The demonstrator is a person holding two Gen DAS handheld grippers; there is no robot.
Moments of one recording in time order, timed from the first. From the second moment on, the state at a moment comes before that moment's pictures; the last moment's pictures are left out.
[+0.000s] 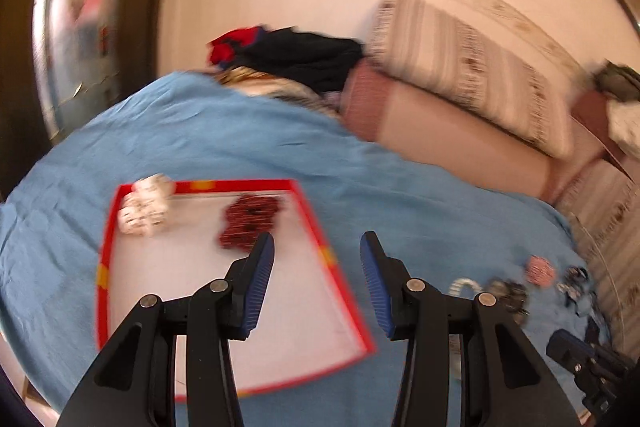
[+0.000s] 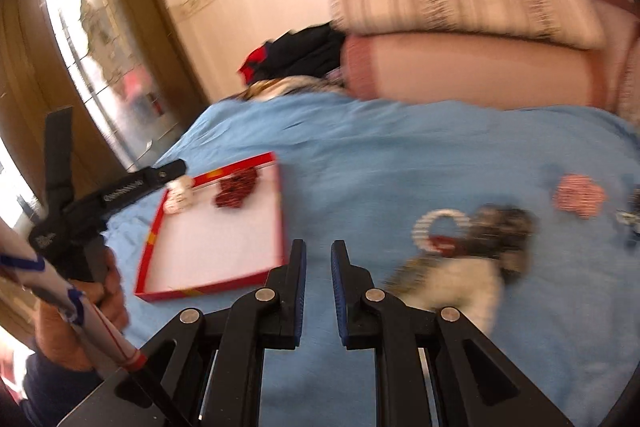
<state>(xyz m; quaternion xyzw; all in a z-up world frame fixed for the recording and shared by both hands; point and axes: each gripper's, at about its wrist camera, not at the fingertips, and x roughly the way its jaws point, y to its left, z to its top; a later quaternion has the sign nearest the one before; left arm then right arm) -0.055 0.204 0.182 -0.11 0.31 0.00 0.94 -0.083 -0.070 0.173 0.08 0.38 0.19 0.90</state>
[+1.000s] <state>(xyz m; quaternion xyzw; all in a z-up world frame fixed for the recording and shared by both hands) -0.028 0.032 0.067 0.02 0.42 -0.25 0.87 -0.060 -0.249 0.096 0.22 0.40 0.03 0.89</state>
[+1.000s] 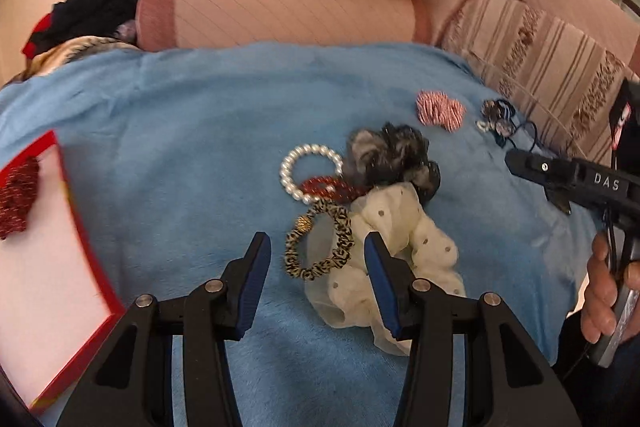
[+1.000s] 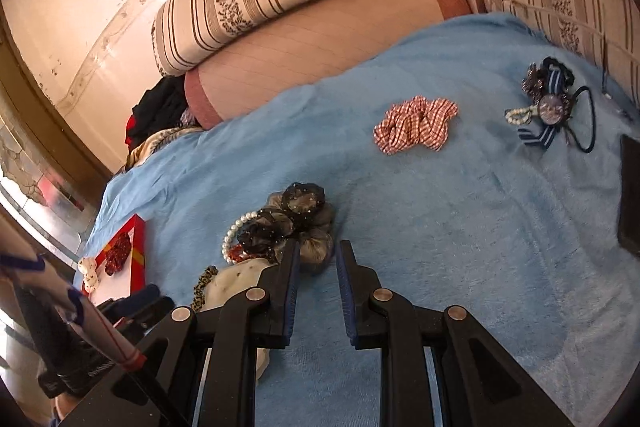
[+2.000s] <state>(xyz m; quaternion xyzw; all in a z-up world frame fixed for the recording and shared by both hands) -0.012 0.035 0.062 0.03 0.39 -0.22 0.89 -0.047 -0.149 0.047 0.05 0.49 0.13 0.86</state>
